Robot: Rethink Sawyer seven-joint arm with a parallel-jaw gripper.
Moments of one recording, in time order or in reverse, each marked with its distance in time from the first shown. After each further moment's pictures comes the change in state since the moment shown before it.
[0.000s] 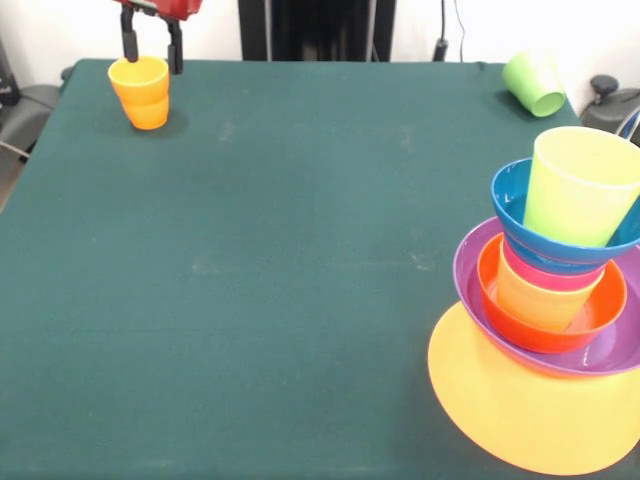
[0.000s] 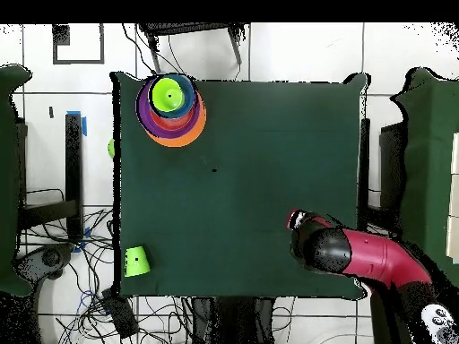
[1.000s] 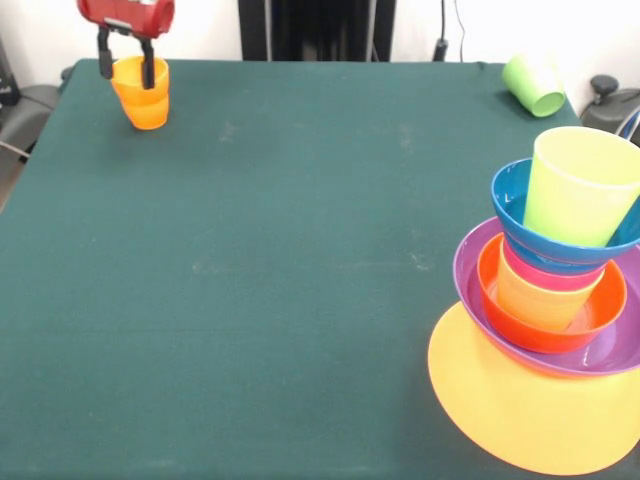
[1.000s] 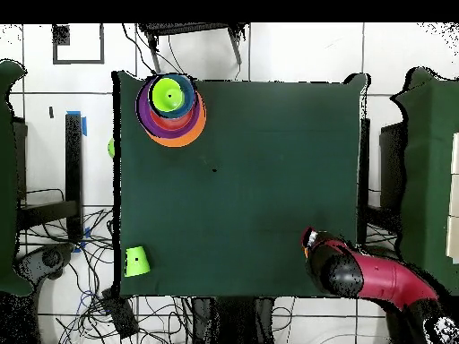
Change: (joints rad) arm -0.139 0.109 -0.002 0.033 -0.180 -0.188 0.000
